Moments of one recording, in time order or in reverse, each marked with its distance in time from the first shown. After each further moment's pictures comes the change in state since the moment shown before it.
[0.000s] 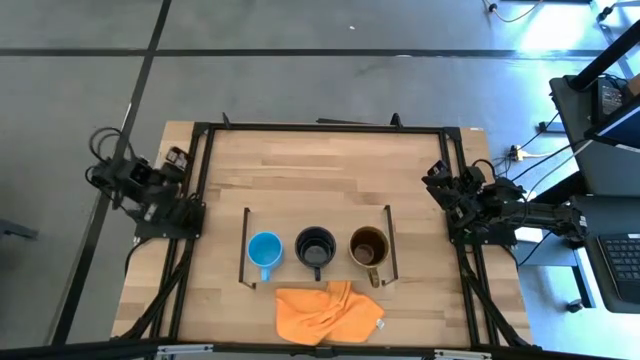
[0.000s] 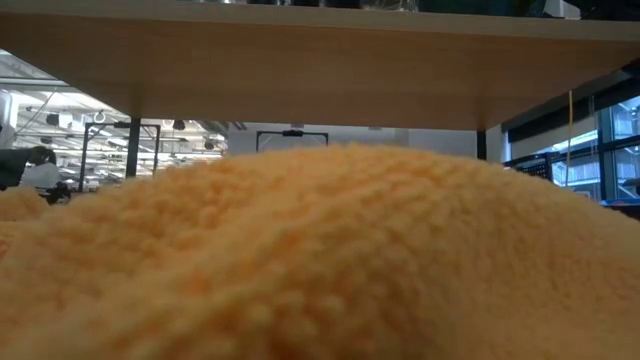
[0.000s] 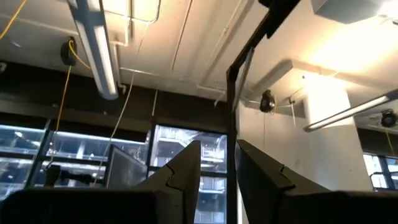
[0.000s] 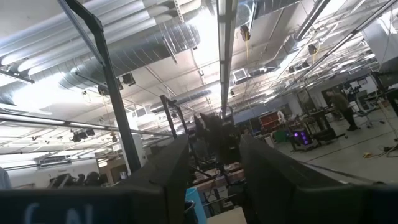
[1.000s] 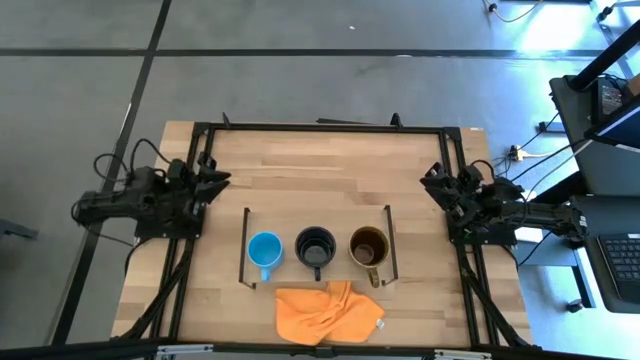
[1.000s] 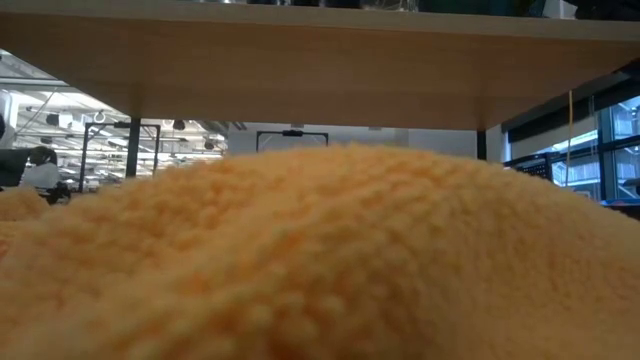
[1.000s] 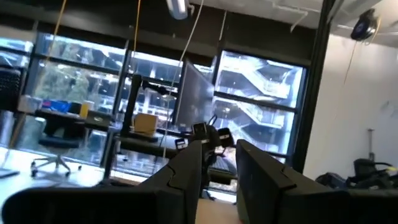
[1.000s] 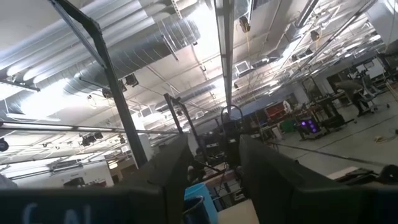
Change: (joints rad) left arm 0.482 -0.001 -0.108 -0.283 0.112 -0.298; right arm 0.000 0.000 0.000 -0.021 -0.008 0.084
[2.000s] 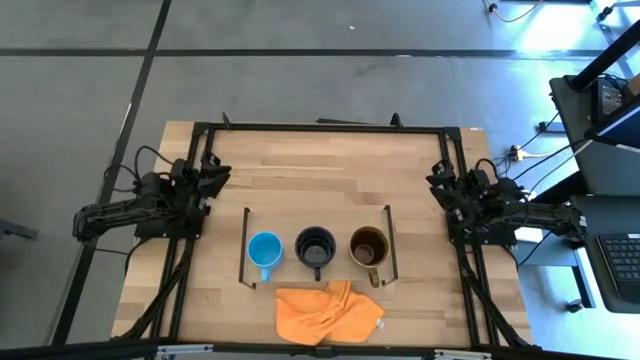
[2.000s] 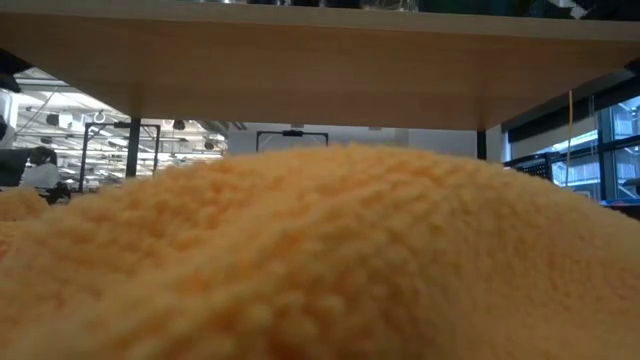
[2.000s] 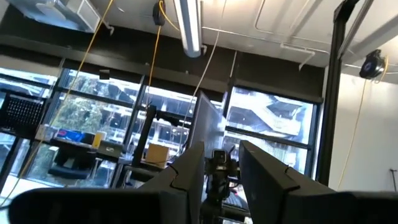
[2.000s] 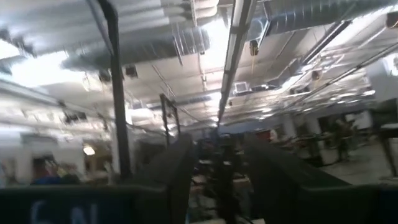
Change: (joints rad) left arm 0.193 0.000 -0.192 0.349 0.094 -0.097; right arm 0.000 0.000 0.000 0.066 -0.008 -0.229
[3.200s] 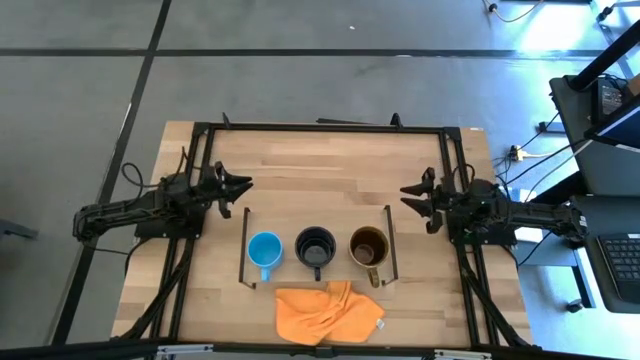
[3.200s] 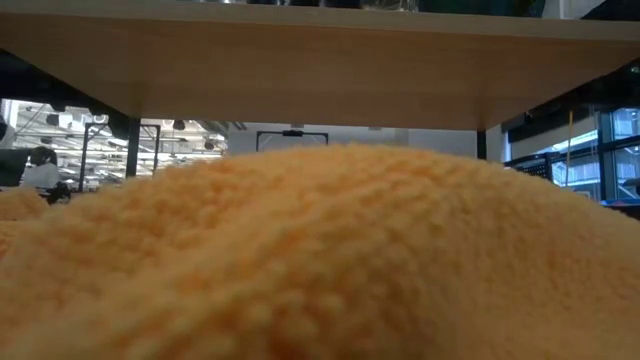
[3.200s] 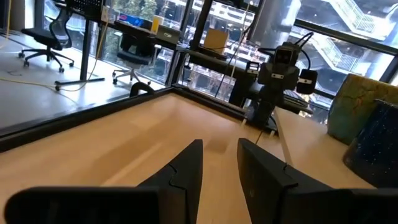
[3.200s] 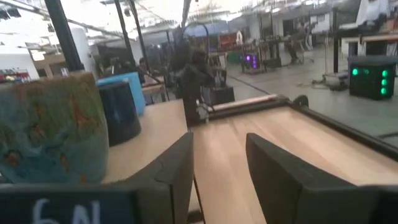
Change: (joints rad) left arm 0.000 0.001 0.000 -0.546 -0.122 -0.019; right arm 0.000 0.000 -0.011 -0.477 0.061 -0.115
